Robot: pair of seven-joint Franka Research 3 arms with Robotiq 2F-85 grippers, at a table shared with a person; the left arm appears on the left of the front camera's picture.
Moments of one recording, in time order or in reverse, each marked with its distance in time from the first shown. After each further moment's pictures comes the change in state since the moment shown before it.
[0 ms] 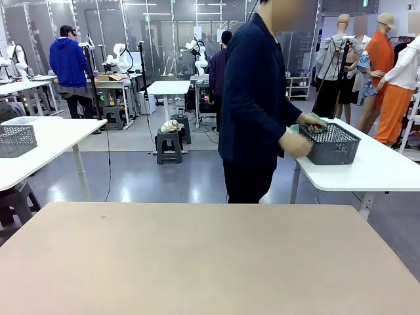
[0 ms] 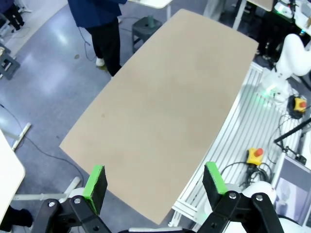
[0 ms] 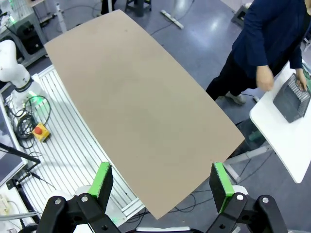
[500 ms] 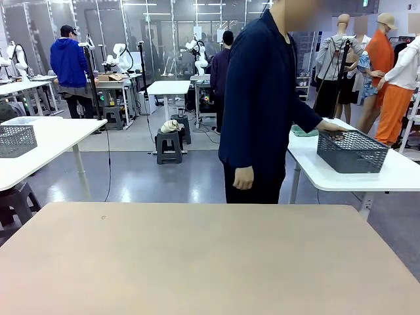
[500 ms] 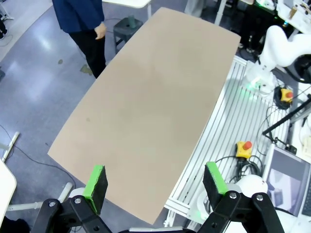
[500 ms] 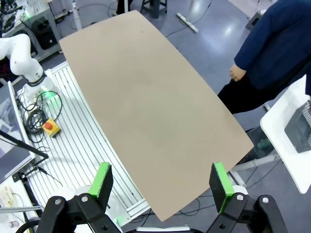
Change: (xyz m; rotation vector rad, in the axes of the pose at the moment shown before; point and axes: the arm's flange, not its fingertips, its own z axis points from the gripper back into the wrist) left arm 0.003 -0.008 -0.004 -0.087 0.006 -0.039; right arm 0.003 0.005 0.000 0.060 -0.007 0.034
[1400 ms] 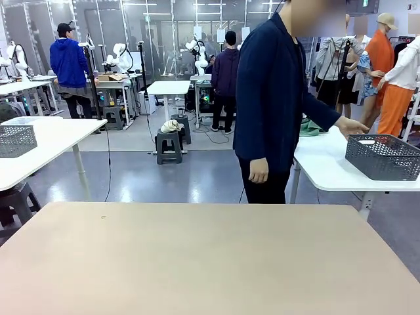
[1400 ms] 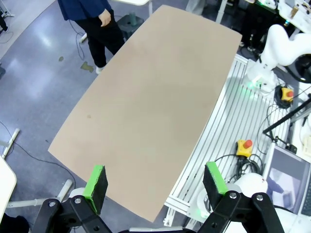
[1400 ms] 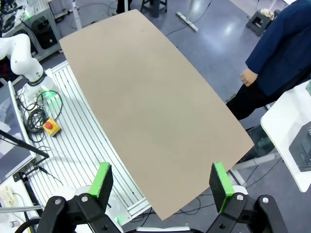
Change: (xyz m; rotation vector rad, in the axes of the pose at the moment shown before) left arm -0.001 0.003 0.001 0.006 0.012 0.010; right arm 0.000 0.000 0.001 -0.002 0.006 -0.006
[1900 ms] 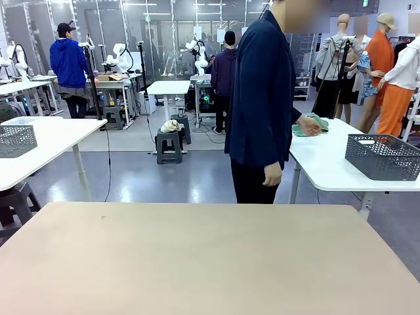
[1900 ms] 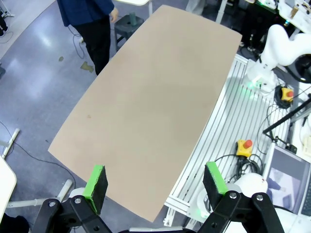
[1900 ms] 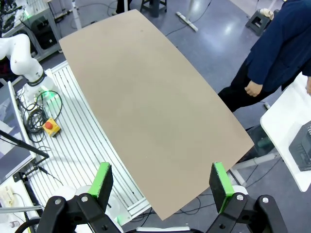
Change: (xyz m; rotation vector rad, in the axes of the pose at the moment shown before) left arm 0.000 0.000 0.000 0.000 0.000 0.000; right arm 0.000 0.000 0.000 -0.001 0.000 -0.002
